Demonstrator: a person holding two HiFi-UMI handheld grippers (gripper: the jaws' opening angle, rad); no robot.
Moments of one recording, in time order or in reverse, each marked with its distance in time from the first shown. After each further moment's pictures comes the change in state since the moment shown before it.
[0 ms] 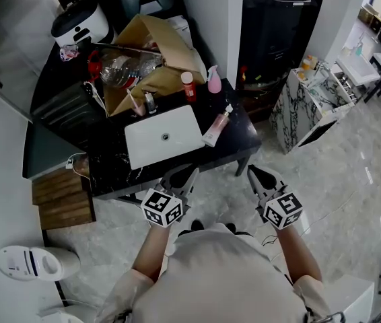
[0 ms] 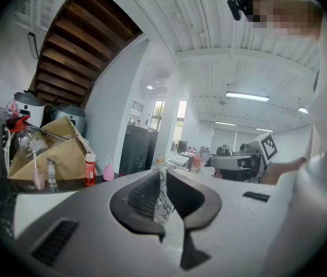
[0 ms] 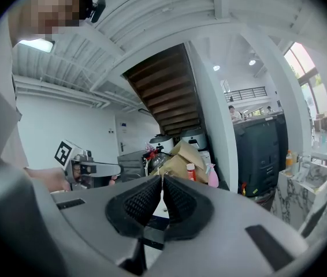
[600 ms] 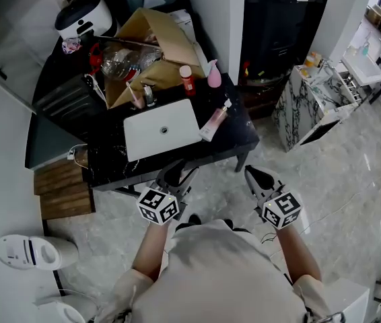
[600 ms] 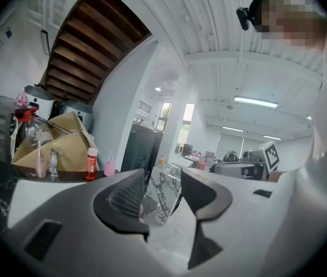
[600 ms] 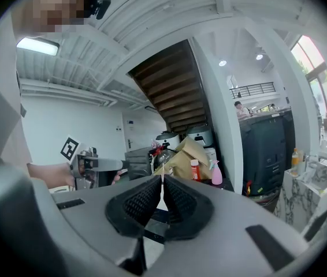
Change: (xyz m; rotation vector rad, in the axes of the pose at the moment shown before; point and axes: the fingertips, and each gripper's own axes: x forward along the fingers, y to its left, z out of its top) left arm 0.007 -0.016 -0.011 -0.077 -0.019 0.053; right arm -0.018 -0.011 -0.016 -0.011 0.030 0.079
